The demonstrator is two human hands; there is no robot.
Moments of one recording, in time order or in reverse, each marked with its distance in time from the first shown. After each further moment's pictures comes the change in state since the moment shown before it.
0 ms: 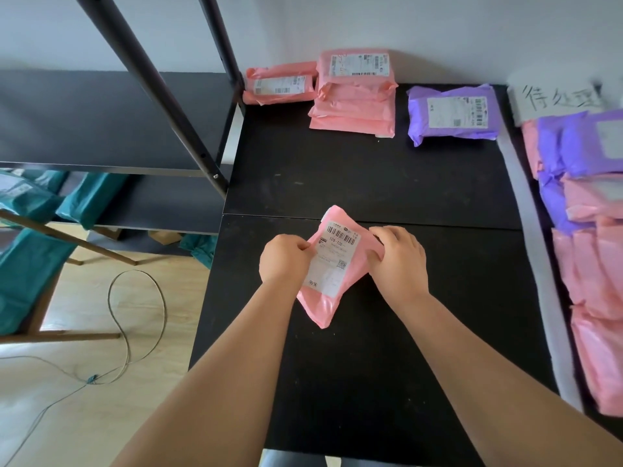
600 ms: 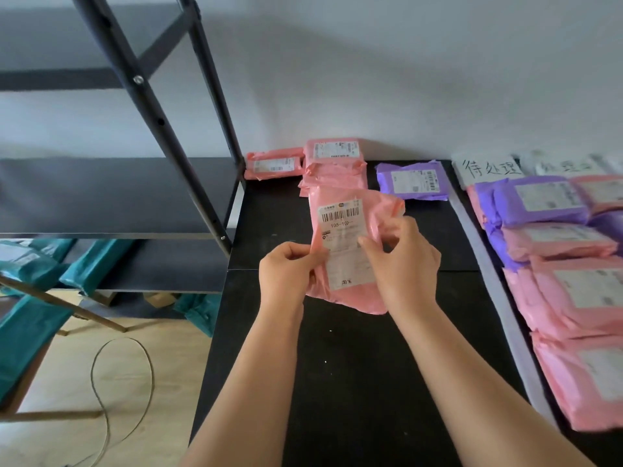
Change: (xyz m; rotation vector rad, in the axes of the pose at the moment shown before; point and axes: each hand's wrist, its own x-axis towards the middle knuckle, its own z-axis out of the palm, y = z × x) left_hand -0.093 0.059 -0.089 -0.925 0.035 0.072; right_hand -0.030 -0.078 -0.126 0.238 0.405 0.047
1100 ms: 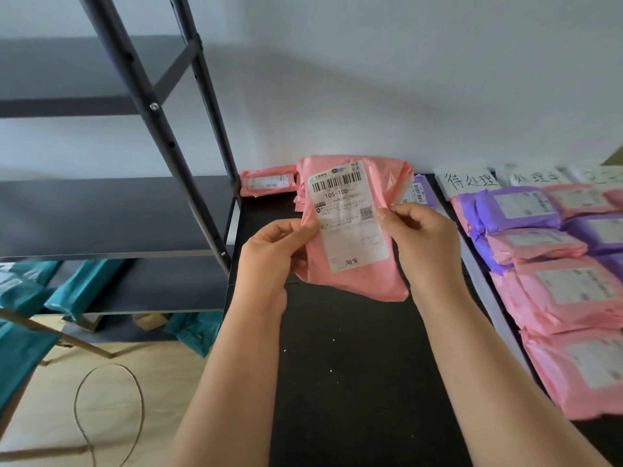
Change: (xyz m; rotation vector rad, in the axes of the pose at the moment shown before) left_hand -0.014 0.057 -0.043 -0.243 -0.275 0.096; right_hand 0.001 -0.050 -0.052 0.458 -0.010 0.080
